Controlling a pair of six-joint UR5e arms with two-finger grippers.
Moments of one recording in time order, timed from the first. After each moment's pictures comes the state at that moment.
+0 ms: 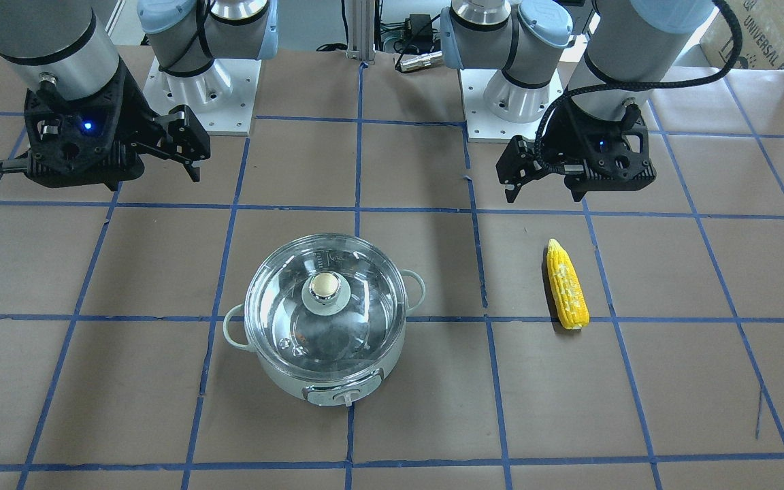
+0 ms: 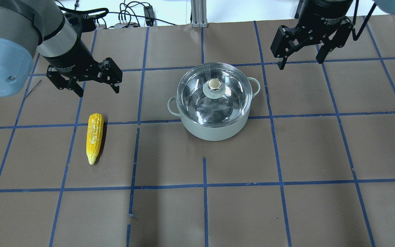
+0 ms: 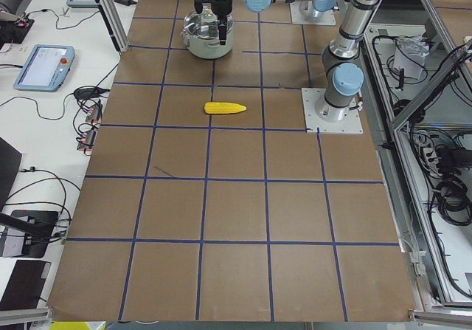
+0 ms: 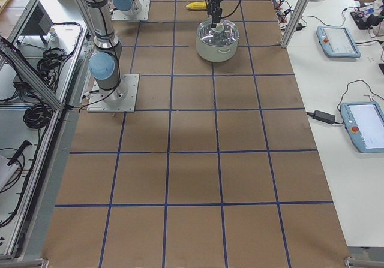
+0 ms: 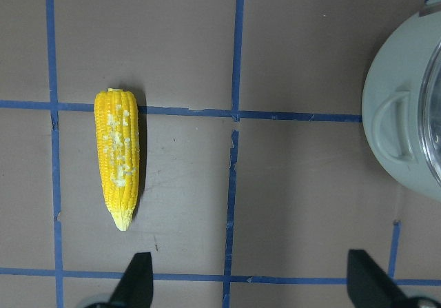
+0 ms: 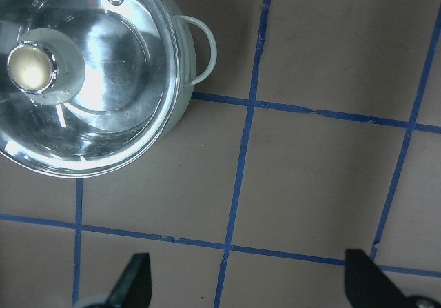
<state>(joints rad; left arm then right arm) -1.54 -1.57 -1.65 -1.49 1.54 -0.03 1.59 -1.45 1.37 -1.40 -1.56 -0.13</state>
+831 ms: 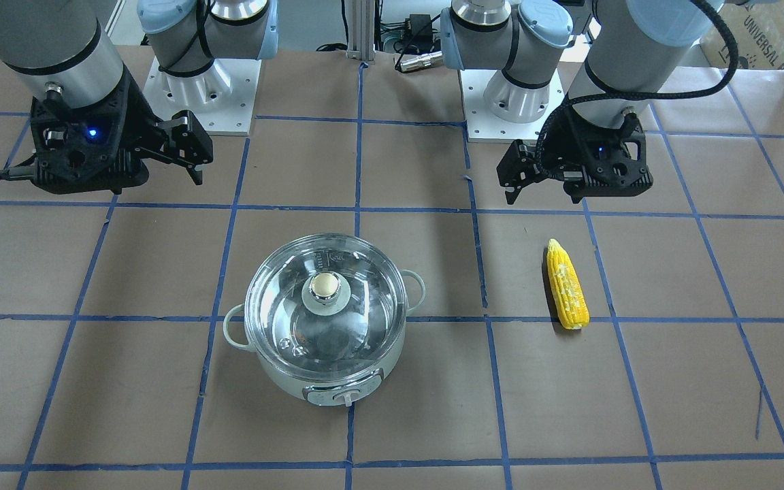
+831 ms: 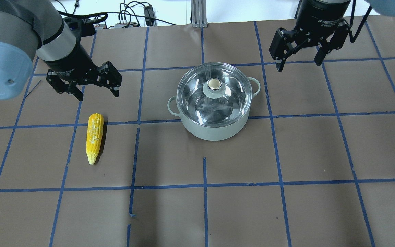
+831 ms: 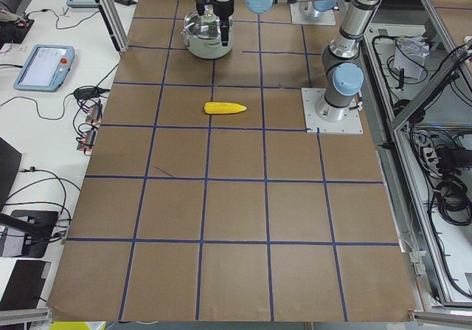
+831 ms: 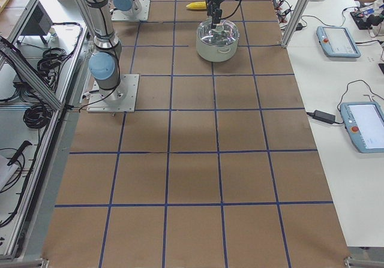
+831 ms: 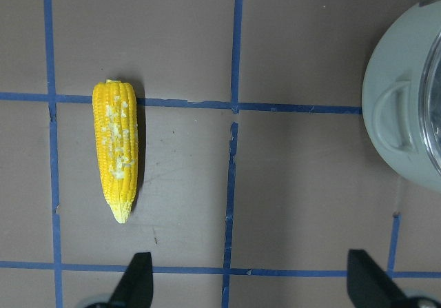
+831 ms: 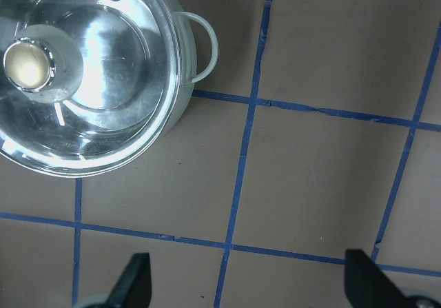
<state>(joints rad) -1.52 -1.58 -1.67 -1.49 1.54 0.00 1.59 -1.44 1.37 -1.40 -1.56 -0.13</state>
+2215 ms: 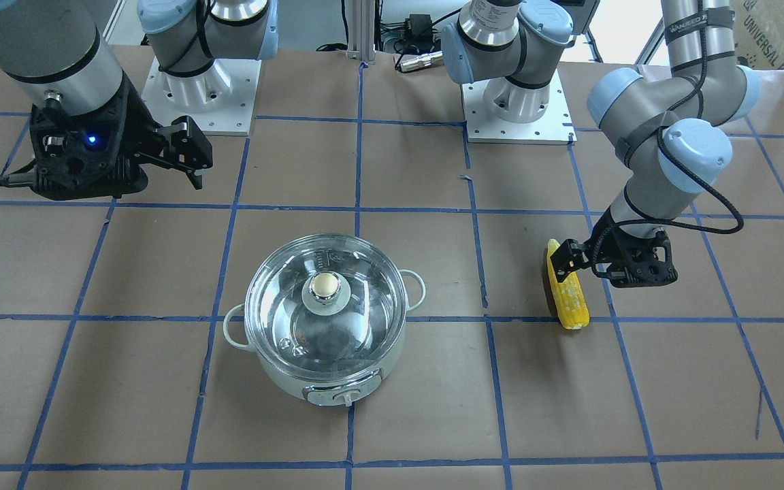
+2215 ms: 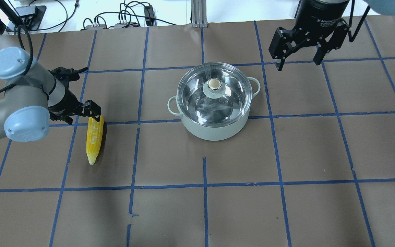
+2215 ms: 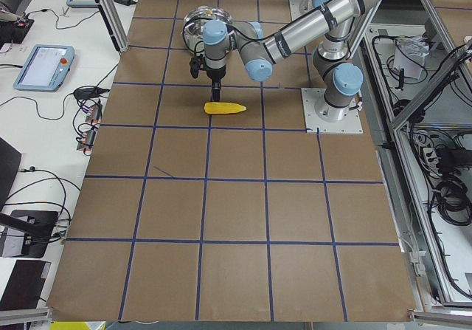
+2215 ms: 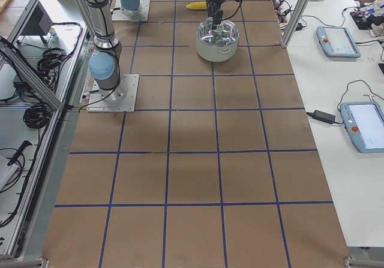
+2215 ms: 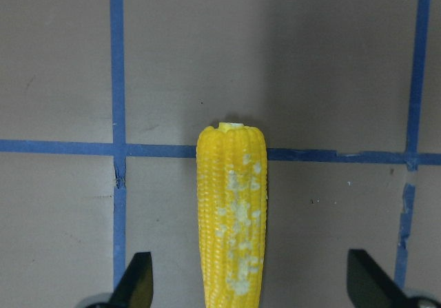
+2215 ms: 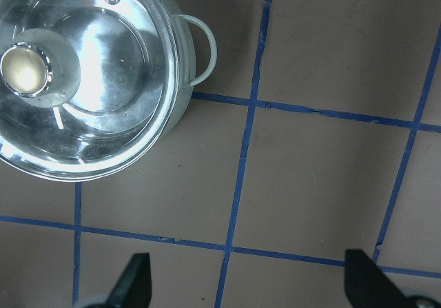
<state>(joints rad) -1.28 -1.74 -2.05 -0.89 1.55 0.22 1.59 -1.43 1.37 -1.41 -1.56 -0.13</state>
